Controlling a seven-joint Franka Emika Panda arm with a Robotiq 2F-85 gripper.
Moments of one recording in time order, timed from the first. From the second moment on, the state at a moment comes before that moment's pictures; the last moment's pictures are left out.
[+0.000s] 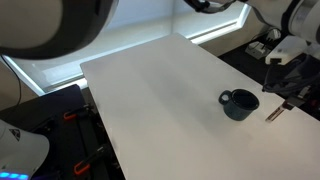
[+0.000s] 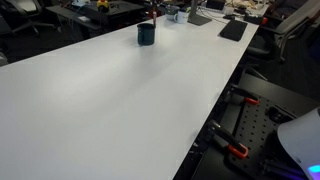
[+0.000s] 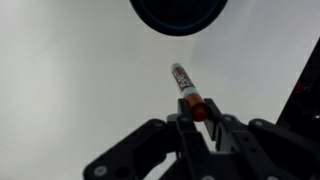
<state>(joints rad) -0.31 1.08 -0.23 -0.82 0.10 2.03 0.99</state>
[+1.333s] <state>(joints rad) -0.31 1.15 -0.19 -0.82 0.12 2.01 0.99</state>
